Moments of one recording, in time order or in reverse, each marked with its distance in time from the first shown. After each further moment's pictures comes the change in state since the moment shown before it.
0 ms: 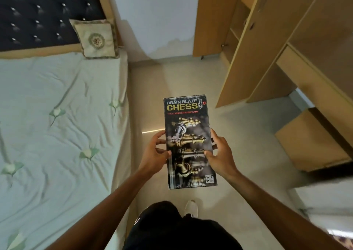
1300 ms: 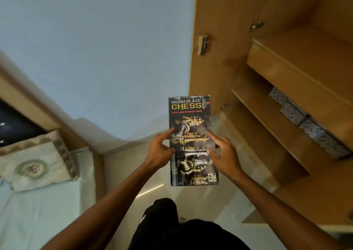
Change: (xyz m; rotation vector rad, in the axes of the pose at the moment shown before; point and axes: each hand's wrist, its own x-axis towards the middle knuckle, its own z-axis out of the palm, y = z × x) left_hand 0.985 0.373 -0.062 0.237 -0.190 0.169; right_hand 0.984 -0.120 -0.045 0.002 0.234 -0.037
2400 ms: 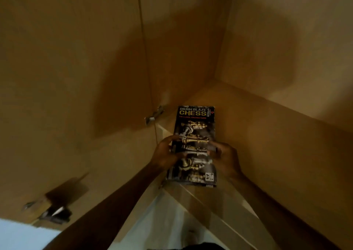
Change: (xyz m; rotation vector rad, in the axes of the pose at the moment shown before) left_hand 0.644 0.309 0.365 0.042 -0.494 0.255; right_hand 0.548 0.253 -0.343 -0.032 0.486 0.246
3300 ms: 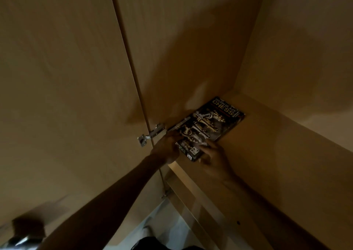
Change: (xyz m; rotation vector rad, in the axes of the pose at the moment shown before) left_hand 0.124 0.022 0.001 0.768 0.062 0.114; right_hand 0.139 0.042 0.034 -0.140 -0.353 -0.239
